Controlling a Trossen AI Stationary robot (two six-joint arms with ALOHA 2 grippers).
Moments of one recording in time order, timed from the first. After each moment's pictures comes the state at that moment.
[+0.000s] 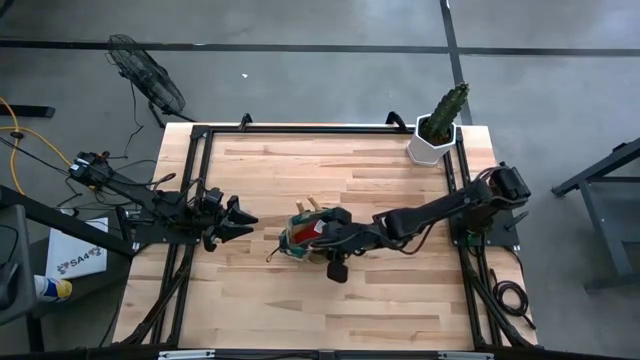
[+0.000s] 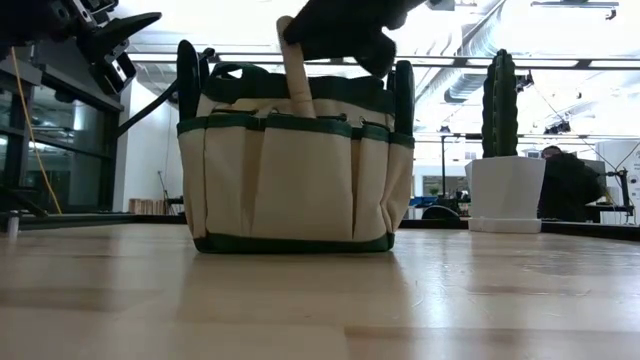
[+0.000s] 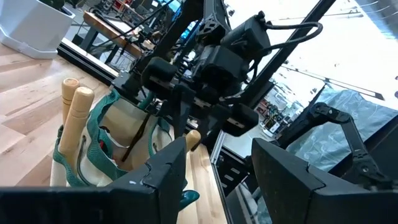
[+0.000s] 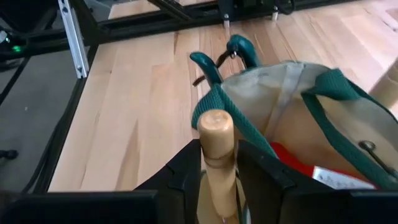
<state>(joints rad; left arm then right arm) -0.43 0.44 0.17 0.42 -0.31 -0.63 0.29 1.72 1.21 -0.05 0.20 0.34</state>
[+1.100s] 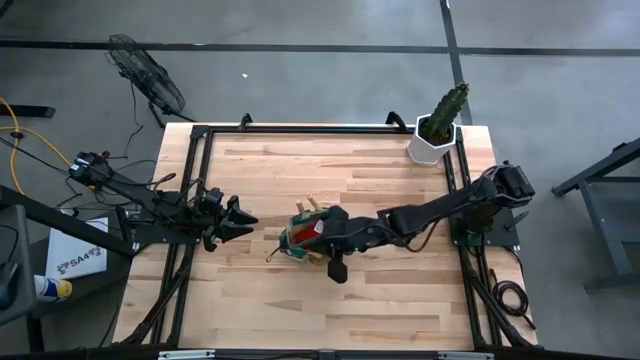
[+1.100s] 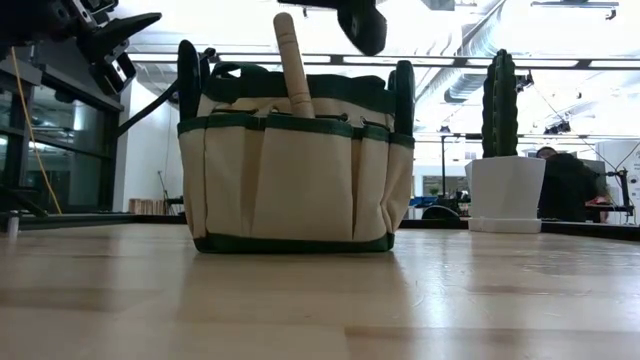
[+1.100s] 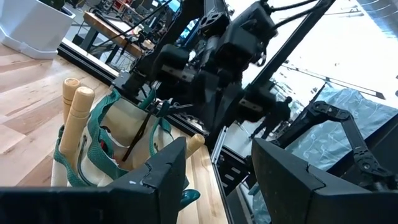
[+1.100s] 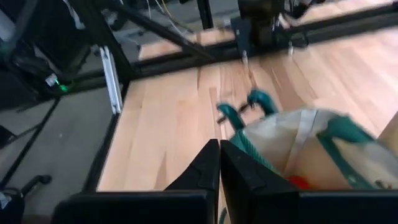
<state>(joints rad) -0.43 0.44 0.17 0.42 -0.31 -0.63 0.28 1.67 1.21 0.04 0.15 0.36</state>
